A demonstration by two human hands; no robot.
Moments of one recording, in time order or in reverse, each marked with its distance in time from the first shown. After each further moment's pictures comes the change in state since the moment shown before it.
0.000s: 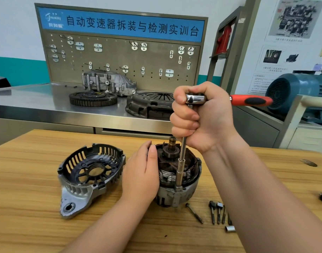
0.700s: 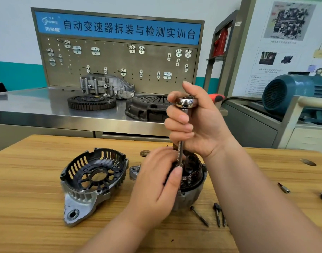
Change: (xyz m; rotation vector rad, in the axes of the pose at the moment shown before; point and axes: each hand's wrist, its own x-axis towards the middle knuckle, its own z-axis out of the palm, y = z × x) left_hand -0.008 0.010 -0.017 -0.168 -0.178 0.527; right_hand 0.015 0.012 -0.003 0.138 -0.211 0.102
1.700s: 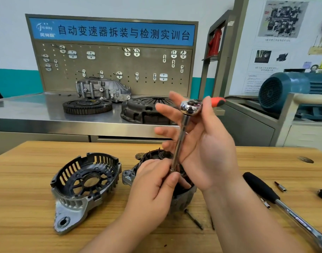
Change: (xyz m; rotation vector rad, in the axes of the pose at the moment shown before) left_hand 0.005 0.014 0.006 0.045 -0.059 -0.026; right_hand -0.044 0.026 0.017 -0.159 0.319 -0.356
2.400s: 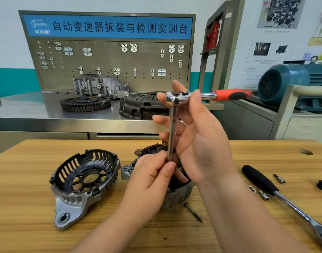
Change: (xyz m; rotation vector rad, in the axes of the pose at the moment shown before) left_hand 0.002 0.007 -0.006 -0.114 -0.042 -0.136; right_hand -0.002 0.006 0.003 -0.062 0.067 -0.133
